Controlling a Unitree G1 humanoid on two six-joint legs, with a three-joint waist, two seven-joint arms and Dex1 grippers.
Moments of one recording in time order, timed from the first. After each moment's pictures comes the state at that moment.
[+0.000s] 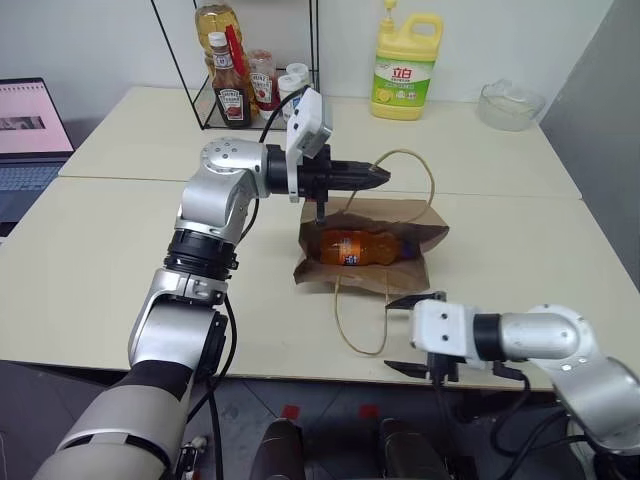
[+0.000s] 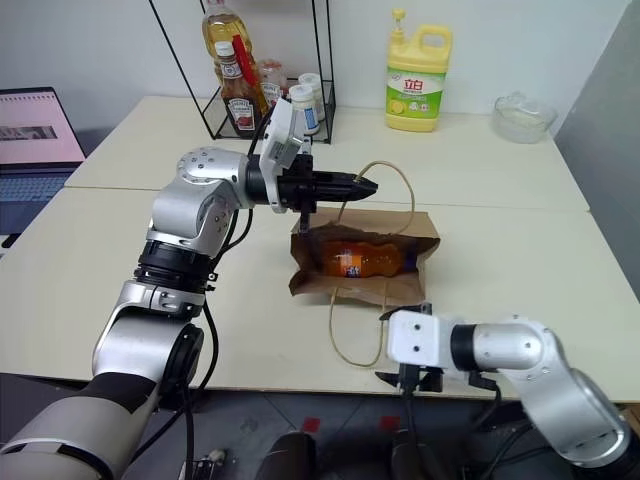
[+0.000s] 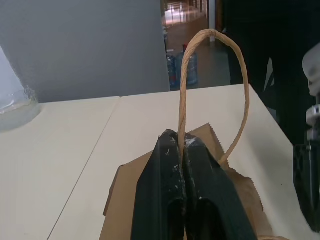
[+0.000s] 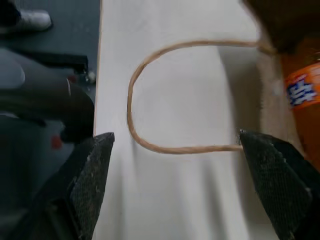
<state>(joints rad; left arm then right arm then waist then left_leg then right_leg) -1.10 0.38 -0.10 0.46 -0.33 0.27 -1.34 -0.24 -0.78 0.14 -0.87 0.13 0.83 1.05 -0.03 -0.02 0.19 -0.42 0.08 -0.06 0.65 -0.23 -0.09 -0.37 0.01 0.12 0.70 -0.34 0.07</state>
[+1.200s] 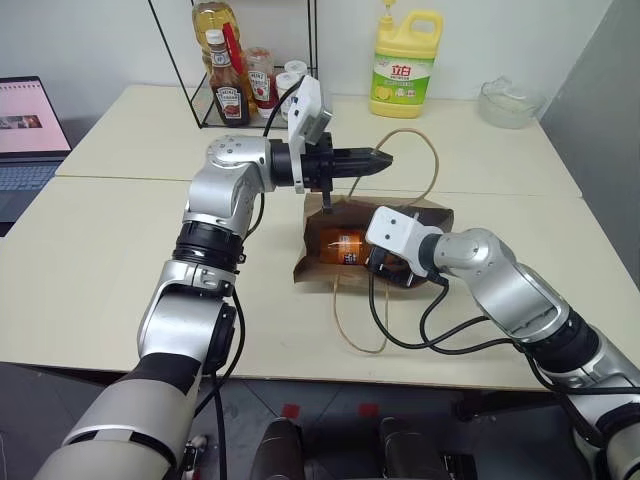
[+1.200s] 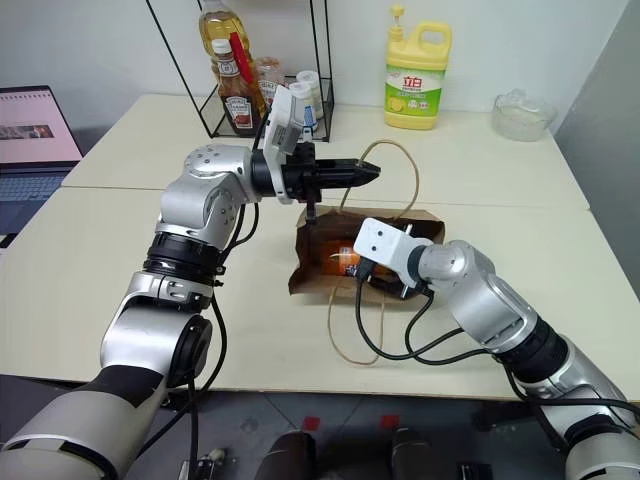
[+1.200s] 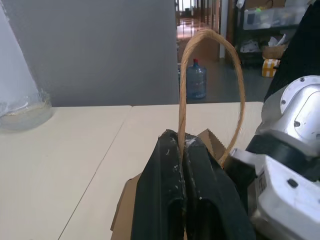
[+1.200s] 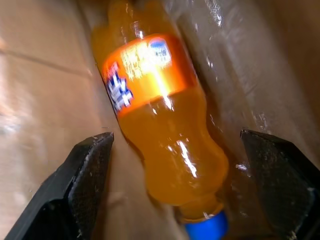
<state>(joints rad) -1.15 0.34 -0.06 0.57 -0.33 0.25 -1.30 -0.78 -0.63 0.59 -0.29 -0.09 0.84 0.66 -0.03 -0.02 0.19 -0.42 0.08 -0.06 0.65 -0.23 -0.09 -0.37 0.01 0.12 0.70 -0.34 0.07</state>
